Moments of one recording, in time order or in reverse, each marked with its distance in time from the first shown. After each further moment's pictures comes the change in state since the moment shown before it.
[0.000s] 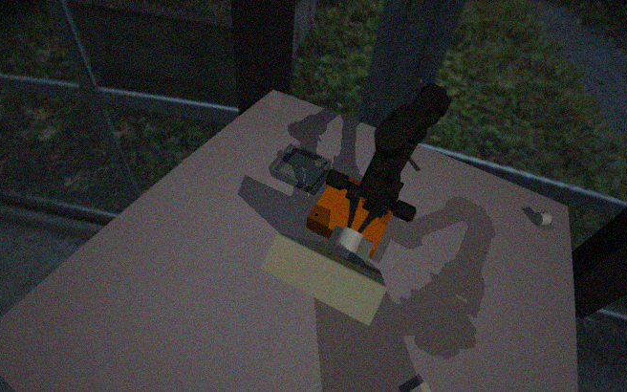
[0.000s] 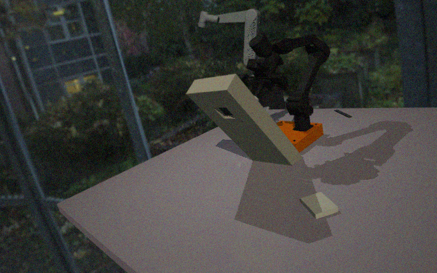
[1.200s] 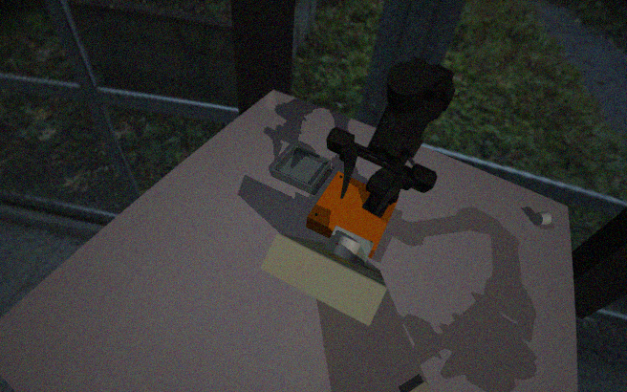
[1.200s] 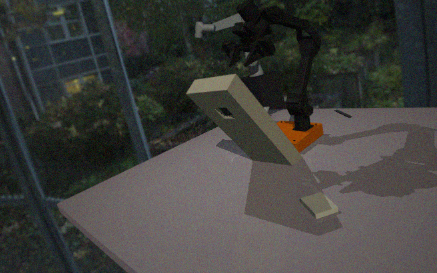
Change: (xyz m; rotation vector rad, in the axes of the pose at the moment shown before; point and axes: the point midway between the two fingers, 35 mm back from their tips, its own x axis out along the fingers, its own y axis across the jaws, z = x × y) arm -0.045 -0.013 0.117 -0.004 -0.035 -0.005
